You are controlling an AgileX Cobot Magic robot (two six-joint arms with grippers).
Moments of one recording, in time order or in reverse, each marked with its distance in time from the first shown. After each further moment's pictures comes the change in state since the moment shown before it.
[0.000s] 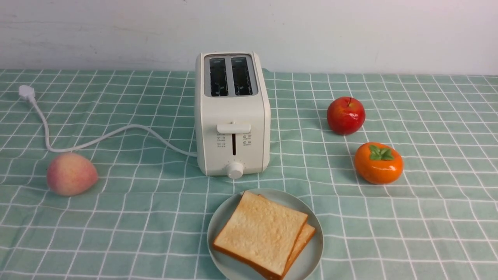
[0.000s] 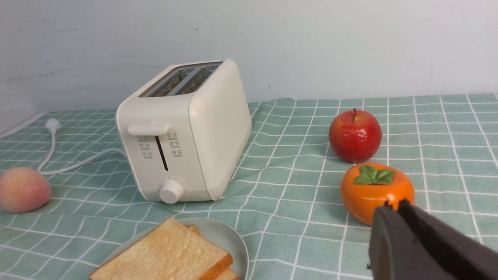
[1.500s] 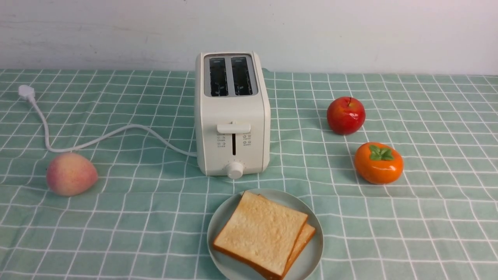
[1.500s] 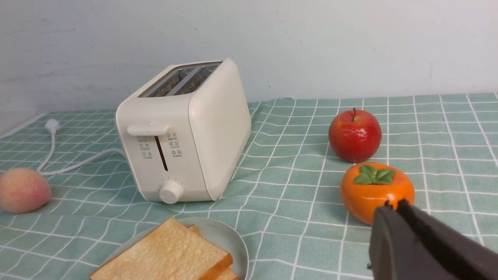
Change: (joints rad) right arm 0.000 0.000 0.000 0.000 0.000 0.003; left arm -0.292 0.082 -0.497 -0.322 0.360 -0.011
